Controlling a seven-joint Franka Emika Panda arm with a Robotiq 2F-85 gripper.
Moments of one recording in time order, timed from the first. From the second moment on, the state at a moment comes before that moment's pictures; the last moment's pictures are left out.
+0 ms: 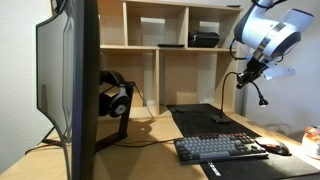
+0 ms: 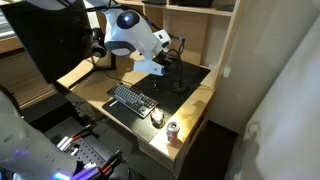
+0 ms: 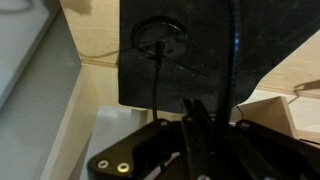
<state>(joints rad) -0.03 0.00 -0.07 -2.40 0.99 3.05 -1.26</state>
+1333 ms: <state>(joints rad) -0.06 -0.27 -0.21 -2.34 0.46 2.14 -0.86</state>
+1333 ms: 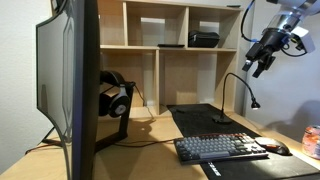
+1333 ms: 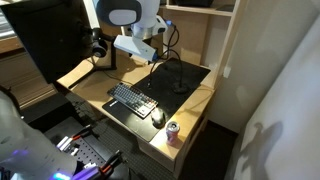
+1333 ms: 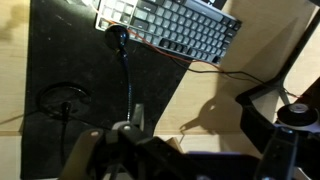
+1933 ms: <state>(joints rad) -0.09 -0.20 -0.22 -2.29 0.33 2.14 -0.66</state>
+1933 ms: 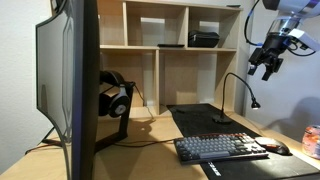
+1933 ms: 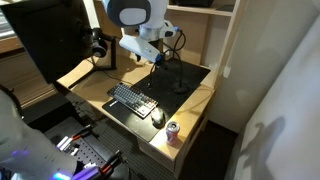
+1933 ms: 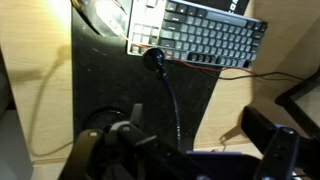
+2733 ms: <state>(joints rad) -0.15 -0.15 -0.23 -2.28 0.07 2.31 -0.41</state>
